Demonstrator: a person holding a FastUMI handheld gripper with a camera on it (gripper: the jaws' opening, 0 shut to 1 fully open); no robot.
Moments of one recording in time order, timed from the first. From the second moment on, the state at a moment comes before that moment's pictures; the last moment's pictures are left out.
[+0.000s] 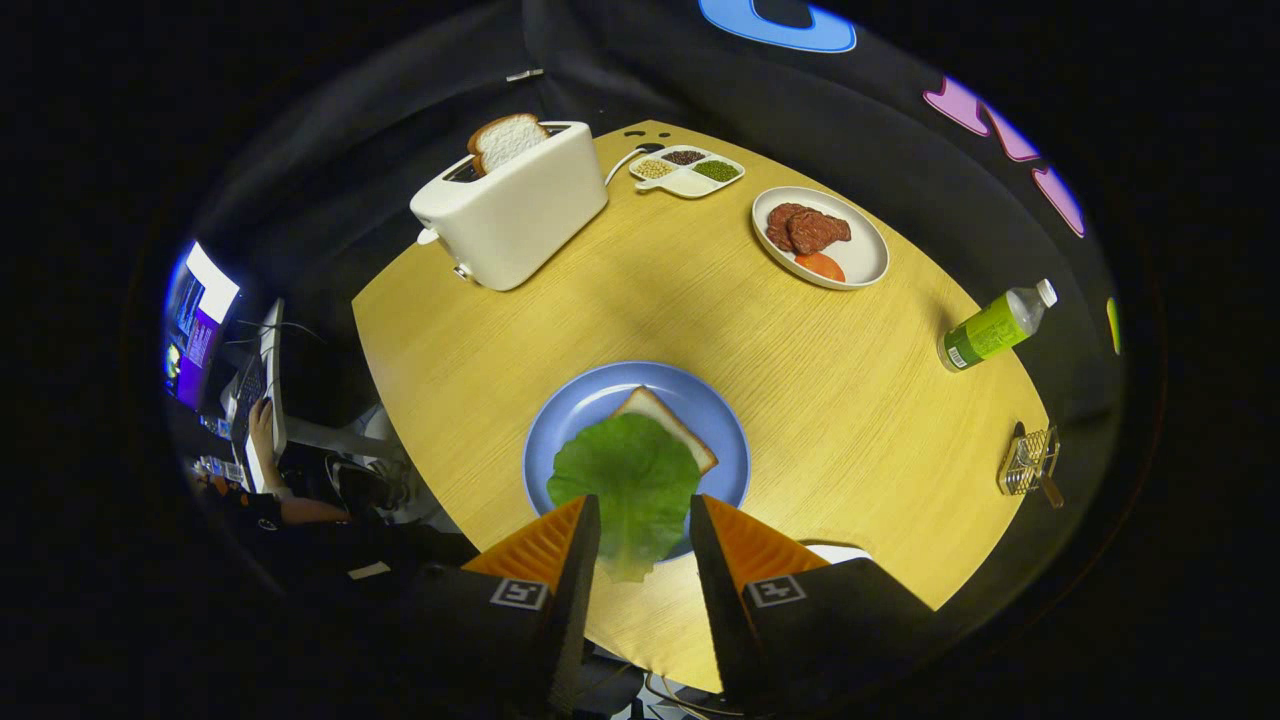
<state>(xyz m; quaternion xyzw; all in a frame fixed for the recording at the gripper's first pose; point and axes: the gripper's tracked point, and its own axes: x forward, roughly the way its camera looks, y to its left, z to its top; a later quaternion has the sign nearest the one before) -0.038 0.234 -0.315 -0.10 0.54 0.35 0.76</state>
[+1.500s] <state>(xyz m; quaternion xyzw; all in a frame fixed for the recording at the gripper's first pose) 0.075 0.500 -0.151 0.01 0.44 0.39 0.81</state>
